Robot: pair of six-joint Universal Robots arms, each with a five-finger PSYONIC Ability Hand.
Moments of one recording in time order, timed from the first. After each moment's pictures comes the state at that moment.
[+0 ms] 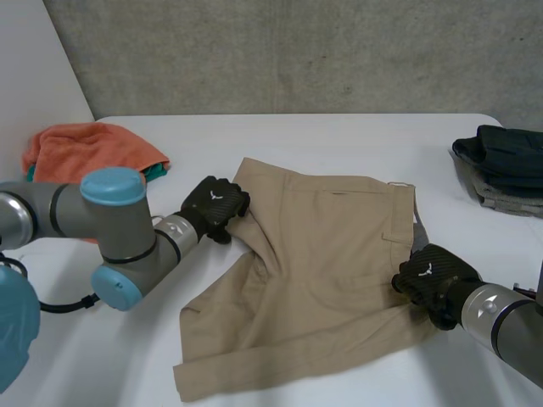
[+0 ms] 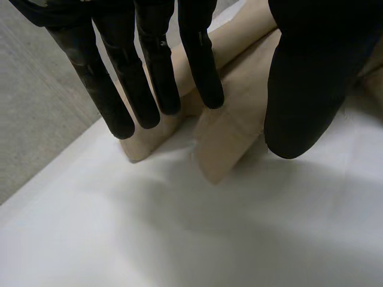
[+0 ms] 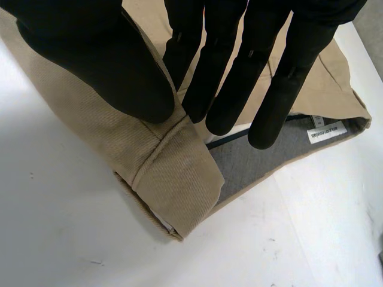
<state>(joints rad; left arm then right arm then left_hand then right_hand) 4.31 -2.41 -1.22 3.36 -1.24 3.61 1.79 -1.33 1.88 0.11 1.31 2.18 0.70 0.70 0.70 0.70 0.53 1.07 1.18 1.19 1.20 1.04</state>
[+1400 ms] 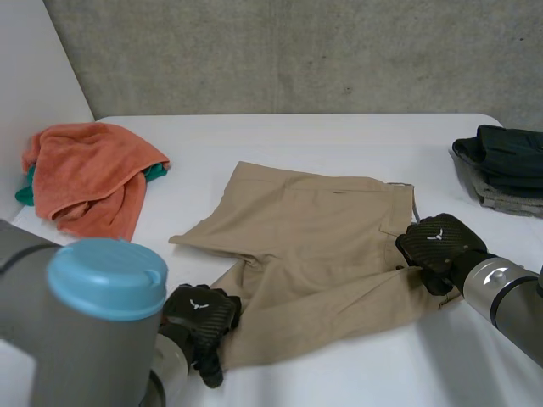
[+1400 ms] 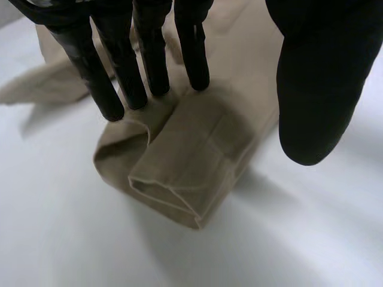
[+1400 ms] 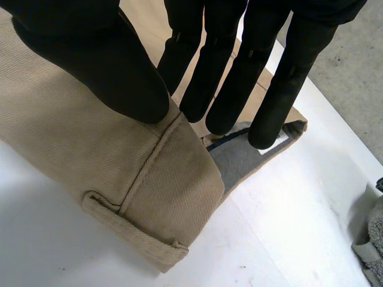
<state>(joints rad) 3.95 -1.88 -1.73 2.92 -1.76 3.24 1.78 -1.33 1.83 -0.01 1.30 2.45 0.55 0.55 0.54 0.54 0.37 1.07 1.18 1.19 1.20 1.04</state>
